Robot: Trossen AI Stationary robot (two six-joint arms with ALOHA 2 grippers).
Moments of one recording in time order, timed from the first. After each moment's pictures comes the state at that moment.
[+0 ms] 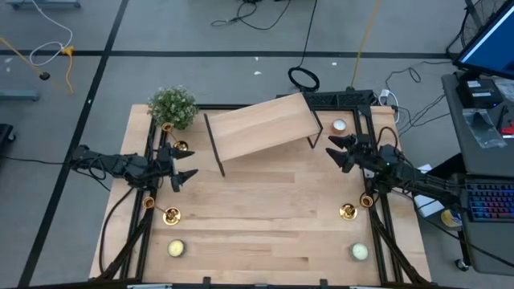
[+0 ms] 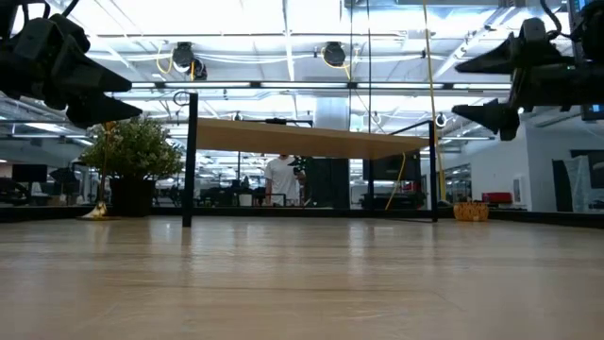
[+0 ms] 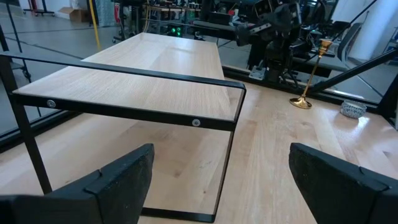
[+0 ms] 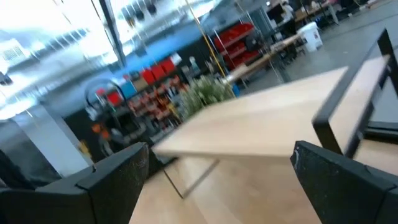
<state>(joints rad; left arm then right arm) -0.28 0.01 0.11 -0.26 -0.56 -0.24 -0.34 0.04 0.01 0.16 0.06 0.55</state>
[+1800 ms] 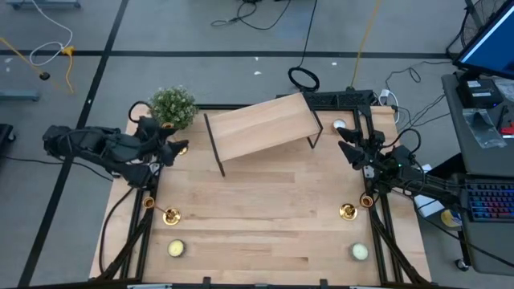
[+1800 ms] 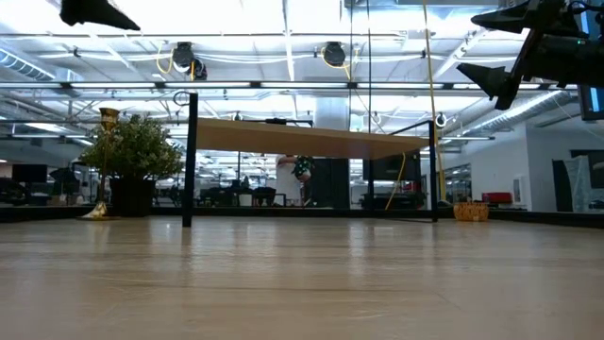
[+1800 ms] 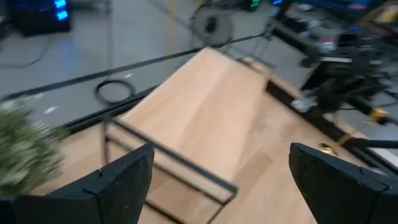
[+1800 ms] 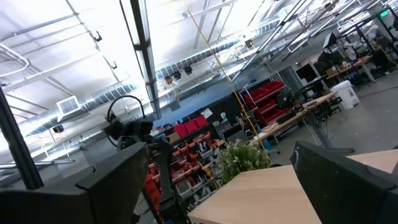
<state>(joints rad) -0.27 0.69 1.03 -0.92 -0.76 -0.81 -0.34 0.04 0.01 0.45 0.05 0.53</state>
